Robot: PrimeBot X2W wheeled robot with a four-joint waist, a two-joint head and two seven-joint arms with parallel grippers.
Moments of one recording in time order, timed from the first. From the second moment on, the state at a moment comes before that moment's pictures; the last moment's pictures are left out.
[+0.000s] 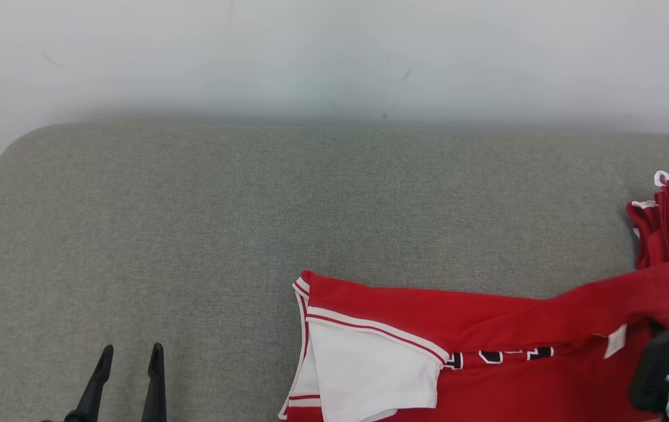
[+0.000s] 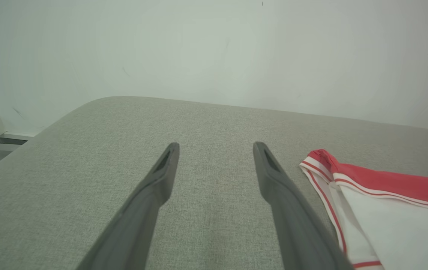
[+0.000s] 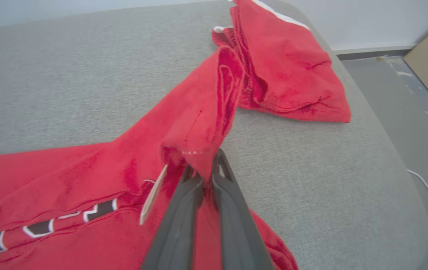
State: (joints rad) left arm 0.08 0.19 -0.05 0.06 -0.31 -0.08 -0.24; right arm -0.09 -0.05 -0.44 -0.08 -0.03 0.13 0.69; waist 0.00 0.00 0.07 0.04
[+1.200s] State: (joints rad) left arm 0.05 0.19 -0.11 0.12 -0.34 -0.10 -0.25; right arm -0.34 -0.05 0.40 0.35 0.34 0.13 0.55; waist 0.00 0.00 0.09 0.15
